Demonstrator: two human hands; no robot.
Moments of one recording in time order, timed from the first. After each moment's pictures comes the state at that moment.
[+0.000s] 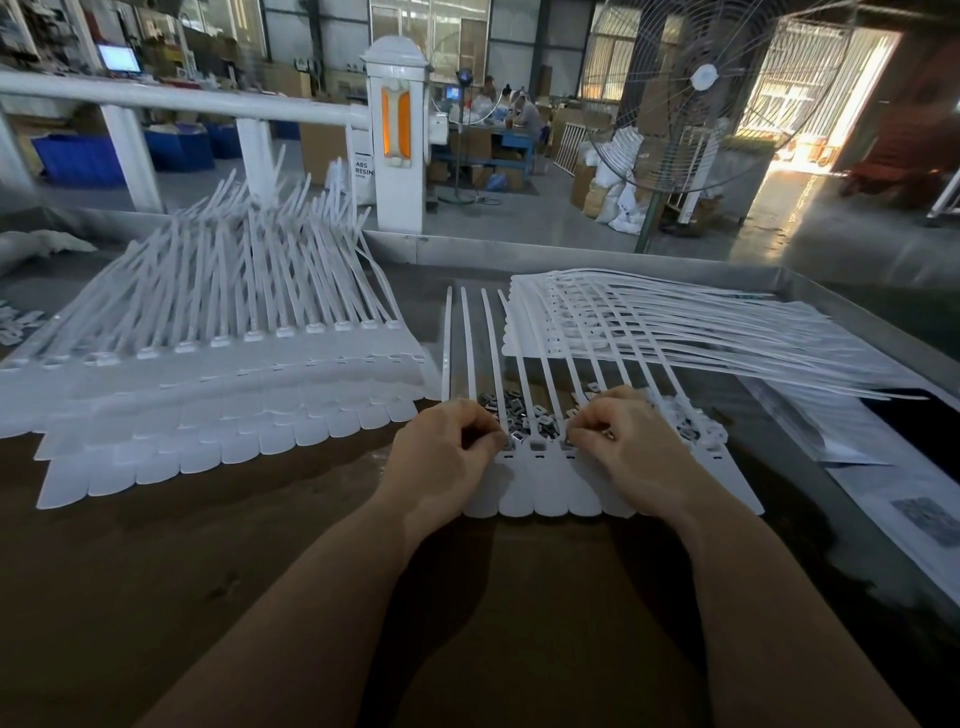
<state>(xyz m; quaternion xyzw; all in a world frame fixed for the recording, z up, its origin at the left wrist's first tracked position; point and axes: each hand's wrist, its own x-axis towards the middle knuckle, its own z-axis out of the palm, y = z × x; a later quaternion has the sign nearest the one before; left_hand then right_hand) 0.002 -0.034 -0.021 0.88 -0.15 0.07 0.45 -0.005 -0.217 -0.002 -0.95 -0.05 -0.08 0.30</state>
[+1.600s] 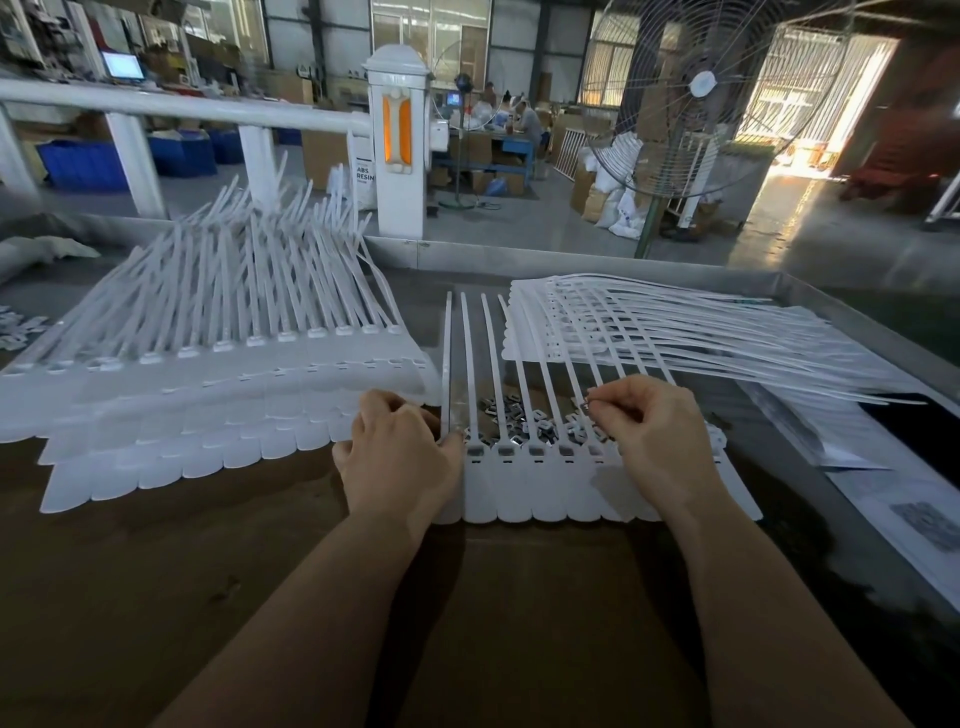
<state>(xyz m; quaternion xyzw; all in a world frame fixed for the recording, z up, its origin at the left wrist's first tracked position) 0.003 -0.027 -0.025 0.94 0.07 0.14 0.29 -0.002 -0.221 0.000 -0.87 0.01 -0.23 0.44</state>
